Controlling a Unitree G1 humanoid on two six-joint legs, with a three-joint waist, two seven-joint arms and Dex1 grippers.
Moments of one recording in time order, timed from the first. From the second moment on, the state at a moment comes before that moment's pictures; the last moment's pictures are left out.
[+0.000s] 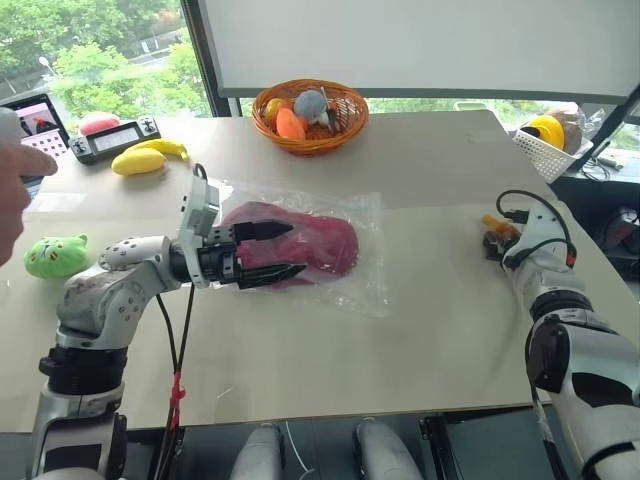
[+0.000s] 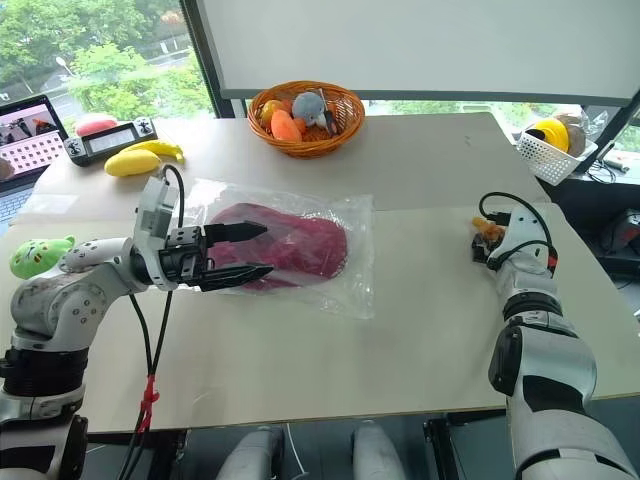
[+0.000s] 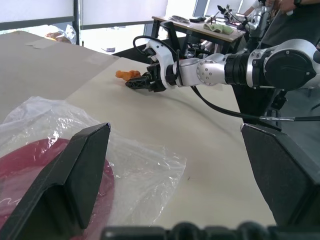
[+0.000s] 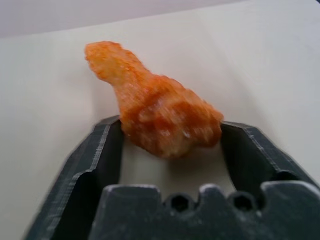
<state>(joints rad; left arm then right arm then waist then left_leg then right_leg) -0.51 0.67 0.09 -0.20 -0.75 0.70 -1.09 -0.98 -0.58 -0.31 1.32 0.09 0.09 0.16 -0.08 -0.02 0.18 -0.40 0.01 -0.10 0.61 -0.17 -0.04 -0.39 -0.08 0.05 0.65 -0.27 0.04</state>
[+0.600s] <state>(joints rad) -0.47 0.68 0.07 -0.20 -0.73 0.69 -1.11 -0.99 -0.68 -0.28 0.94 0.12 0.19 0.33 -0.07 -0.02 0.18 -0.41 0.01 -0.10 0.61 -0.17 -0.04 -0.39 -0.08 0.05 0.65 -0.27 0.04</state>
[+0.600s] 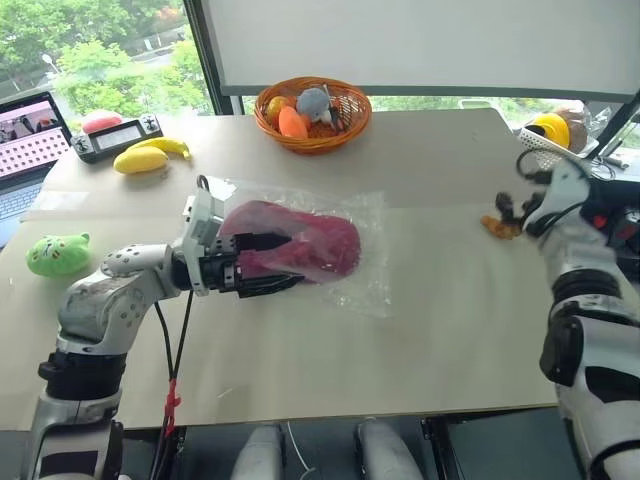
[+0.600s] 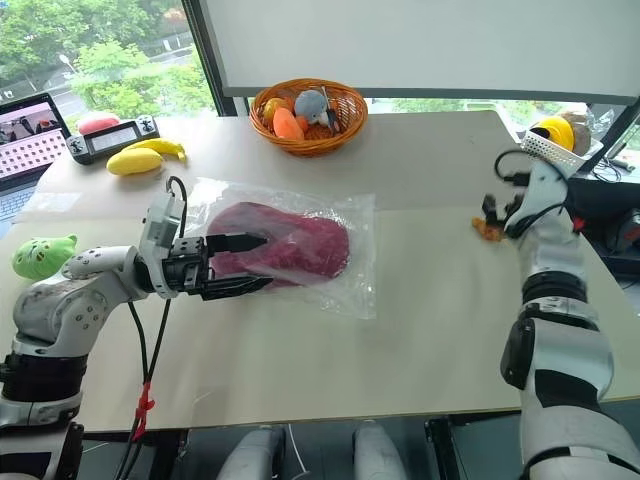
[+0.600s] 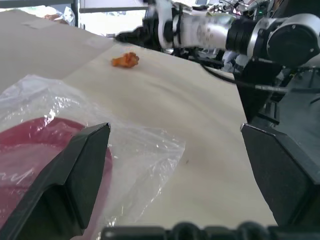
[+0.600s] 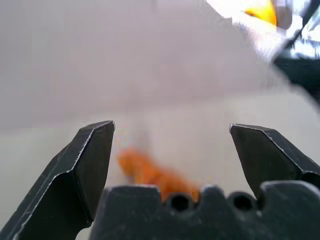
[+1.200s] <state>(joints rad) -0.39 0.69 -0.01 -0.20 -0.60 0.63 -1.08 -0.22 -0.74 -0.23 -0.71 0.94 0.92 0.71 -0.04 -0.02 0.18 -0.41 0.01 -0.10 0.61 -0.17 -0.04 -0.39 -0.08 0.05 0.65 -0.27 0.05</state>
